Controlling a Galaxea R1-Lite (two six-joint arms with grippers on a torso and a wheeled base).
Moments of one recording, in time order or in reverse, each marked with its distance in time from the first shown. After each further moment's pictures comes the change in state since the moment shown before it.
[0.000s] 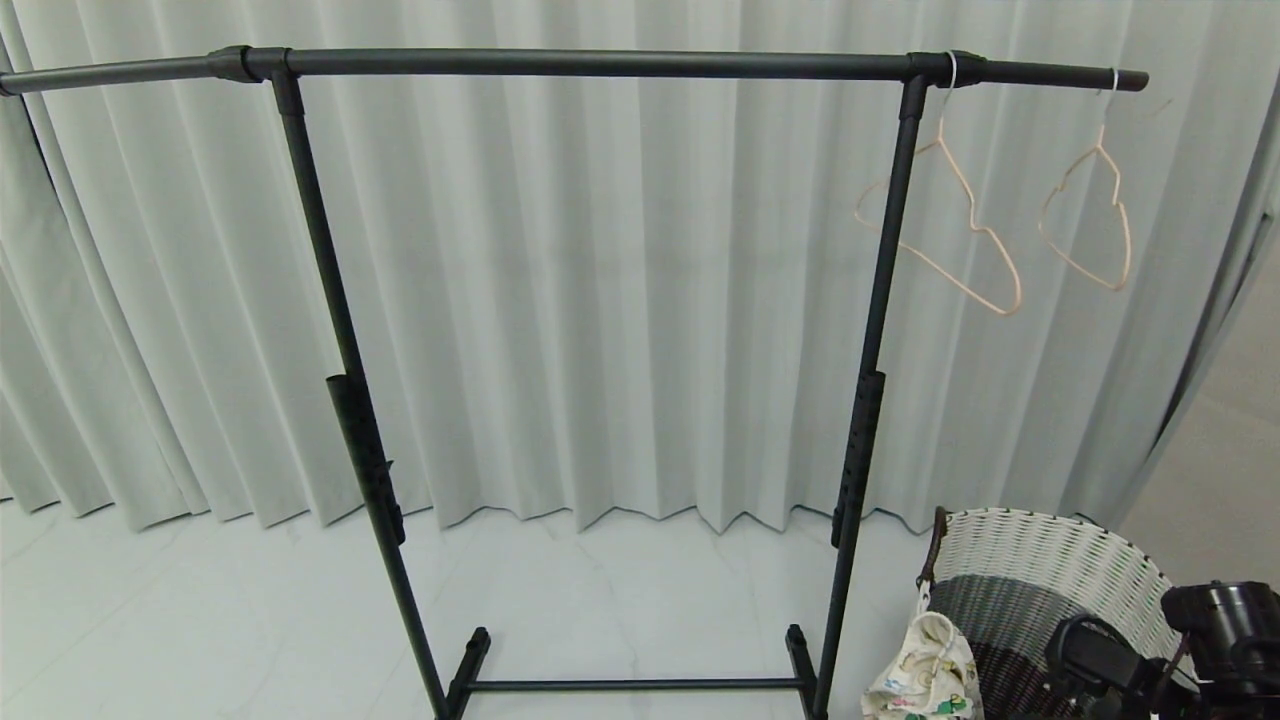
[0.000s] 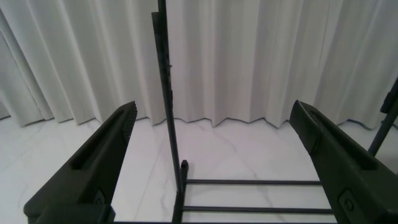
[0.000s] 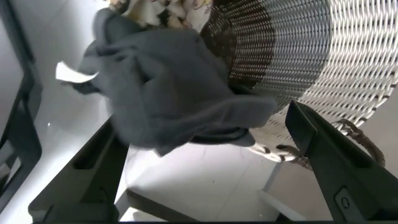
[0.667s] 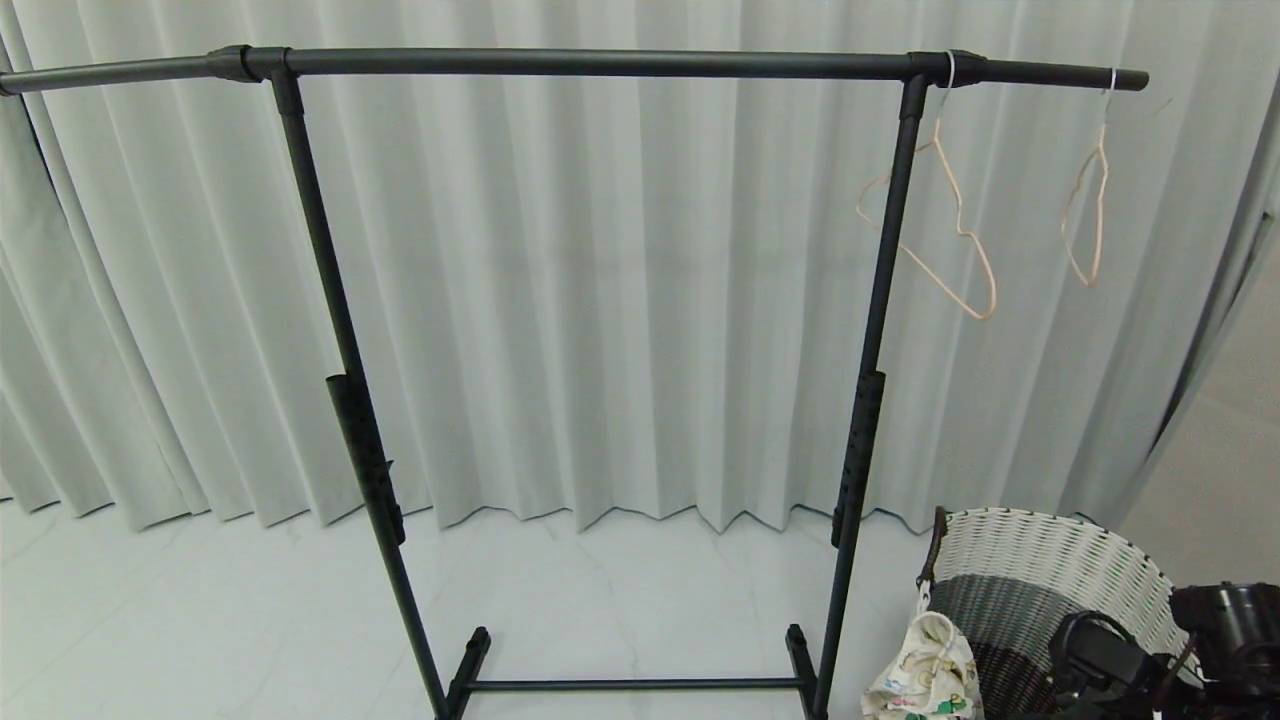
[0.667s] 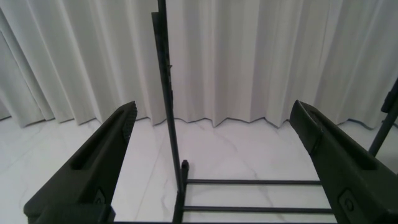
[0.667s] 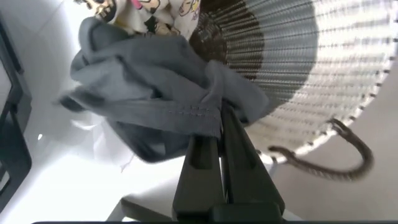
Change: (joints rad) left arm 0.000 0.000 0.000 0.000 0.000 0.000; right arm -0.012 0.004 0.037 -0.099 0.000 0.000
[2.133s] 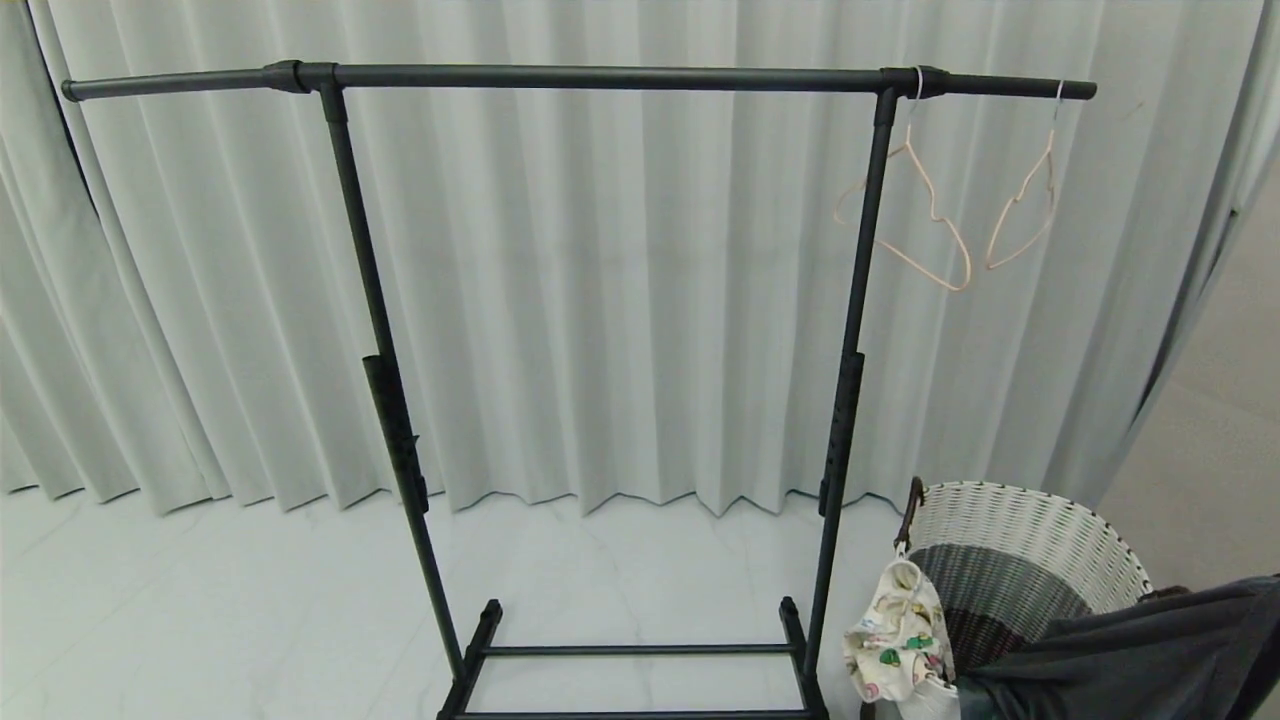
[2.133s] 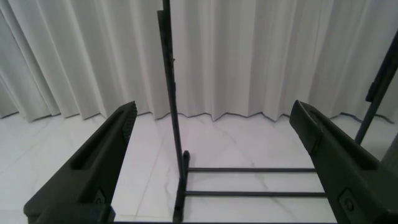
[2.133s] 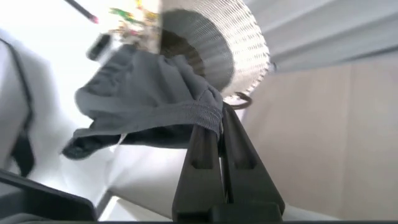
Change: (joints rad) left arm 0.000 0.000 0.000 0.000 -0.001 0.002; right arm 0.163 -0.922 -0.698 1.347 -0.091 0.093
